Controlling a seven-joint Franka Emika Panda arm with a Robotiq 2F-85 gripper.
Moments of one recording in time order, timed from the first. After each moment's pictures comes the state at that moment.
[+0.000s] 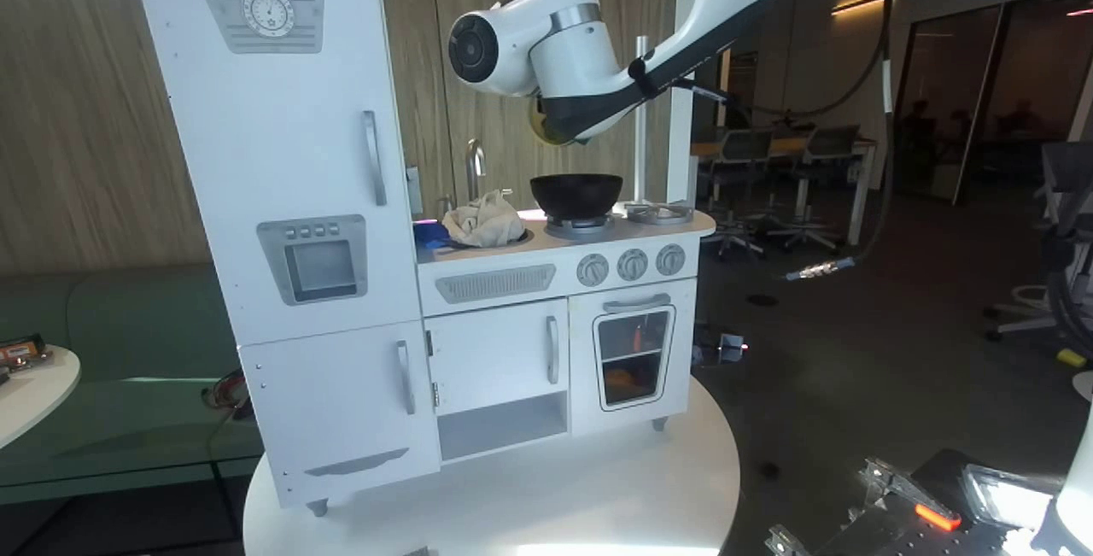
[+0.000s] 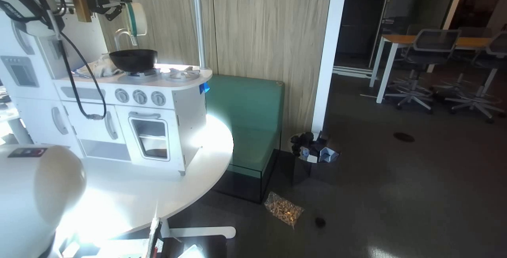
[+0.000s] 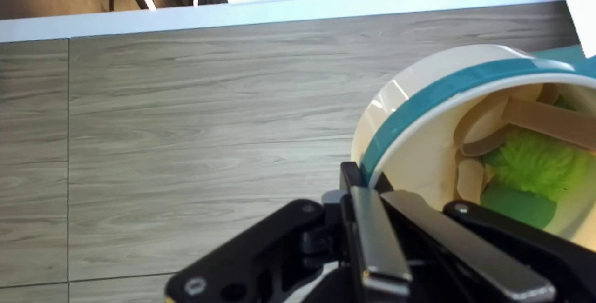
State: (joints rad) arm 0.30 0.25 0.20 -1.62 -1.70 1.83 0.40
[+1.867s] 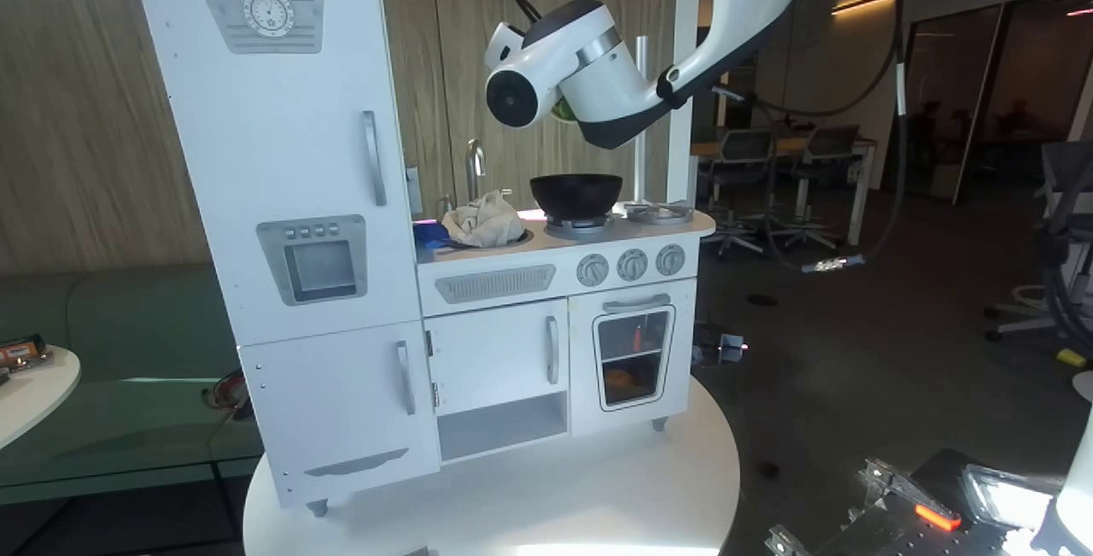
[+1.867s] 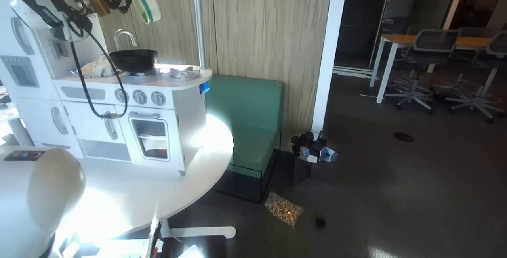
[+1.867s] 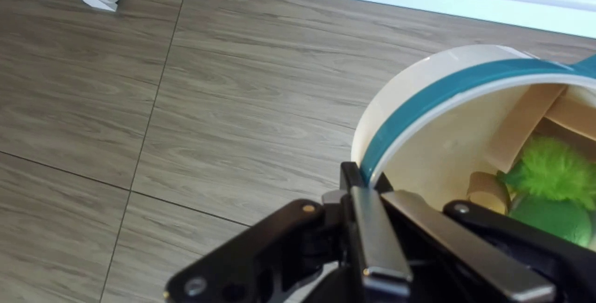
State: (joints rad) arm 0.25 0.25 0.19 -1.68 -2.03 1.84 0.31
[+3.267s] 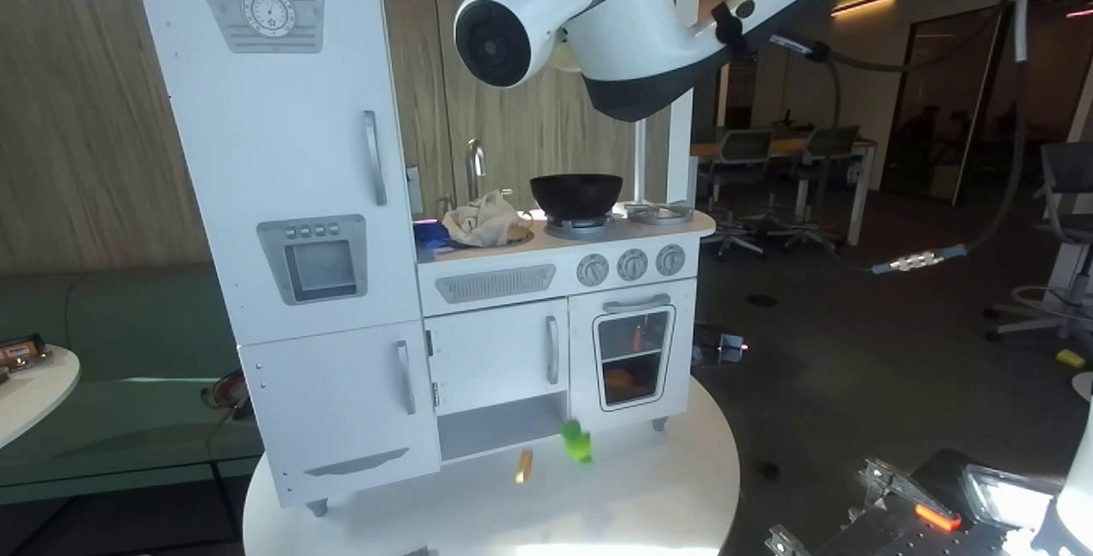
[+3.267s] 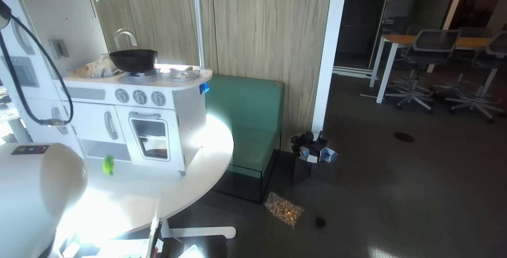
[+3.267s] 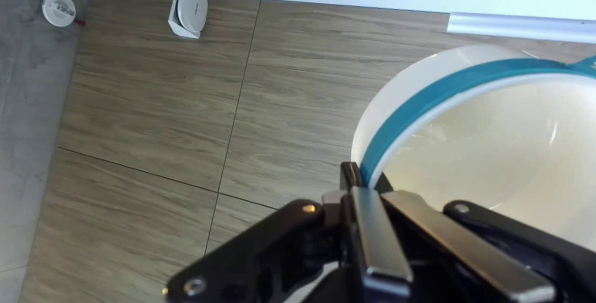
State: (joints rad) arm 0.37 -0.05 0.33 -1.97 -1.97 1.58 0.31
